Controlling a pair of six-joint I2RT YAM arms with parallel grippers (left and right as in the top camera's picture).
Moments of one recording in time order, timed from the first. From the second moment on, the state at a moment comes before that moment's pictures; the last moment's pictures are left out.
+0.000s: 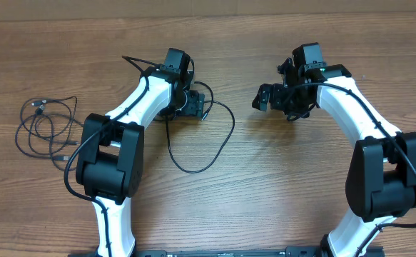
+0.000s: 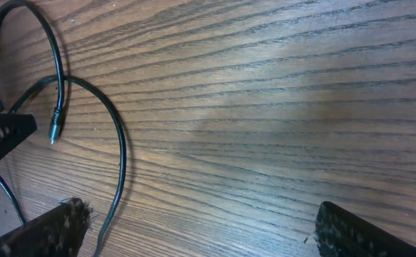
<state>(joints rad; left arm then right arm) -0.30 2.13 1.52 -0.73 0.14 -0.21 0.15 1.91 1.40 -0.80 -0.34 0.23</state>
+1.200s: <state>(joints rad) -0.29 2.13 1.54 -0.84 0.06 0.06 0.15 1.91 1.40 -0.80 -0.34 0.23</state>
